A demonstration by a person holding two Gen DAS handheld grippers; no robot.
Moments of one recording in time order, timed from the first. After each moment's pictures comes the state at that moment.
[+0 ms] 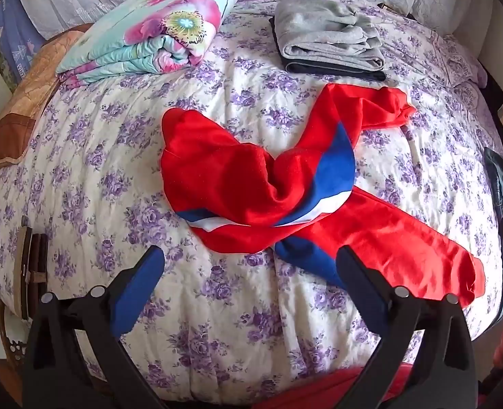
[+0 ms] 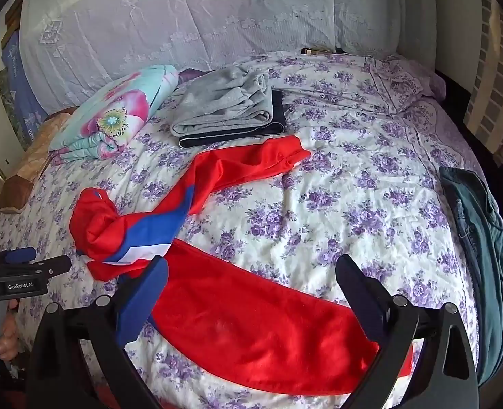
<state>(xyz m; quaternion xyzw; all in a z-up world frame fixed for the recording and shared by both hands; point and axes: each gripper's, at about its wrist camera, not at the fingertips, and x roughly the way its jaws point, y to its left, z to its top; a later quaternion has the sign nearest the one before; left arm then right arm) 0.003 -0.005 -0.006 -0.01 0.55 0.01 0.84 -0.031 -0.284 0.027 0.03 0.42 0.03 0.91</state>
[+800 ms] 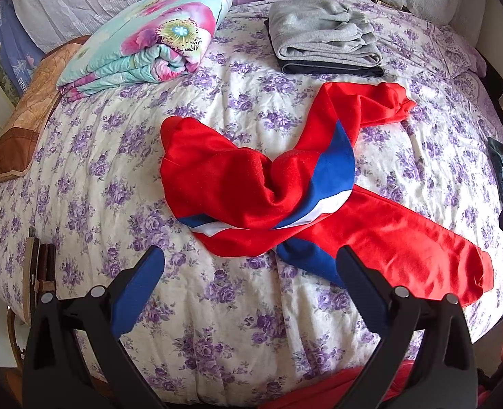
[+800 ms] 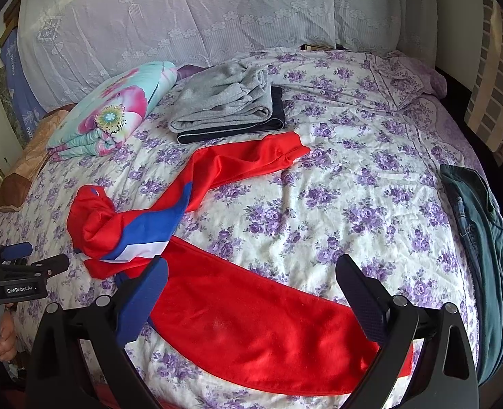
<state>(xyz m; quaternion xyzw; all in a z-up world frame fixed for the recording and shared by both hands) 0.004 -0.012 -0.004 0.02 0.54 0.01 0.84 -0.030 -0.284 0.021 0.04 0.42 0.03 0.91</state>
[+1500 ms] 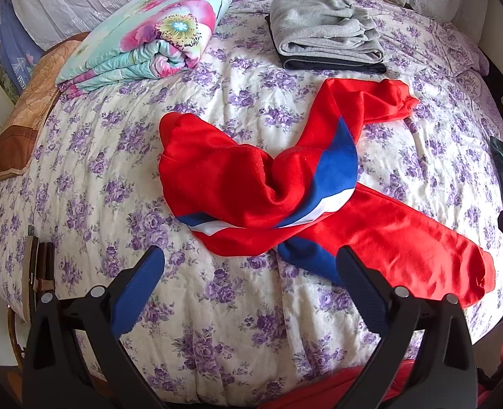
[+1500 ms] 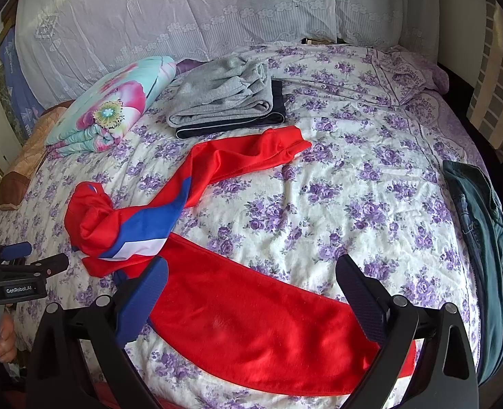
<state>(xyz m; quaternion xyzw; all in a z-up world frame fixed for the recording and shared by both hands) 0.004 -0.010 -0.007 0.02 0.55 0.01 0.84 -0.025 -0.284 0.016 0.04 0.43 0.03 0.90</state>
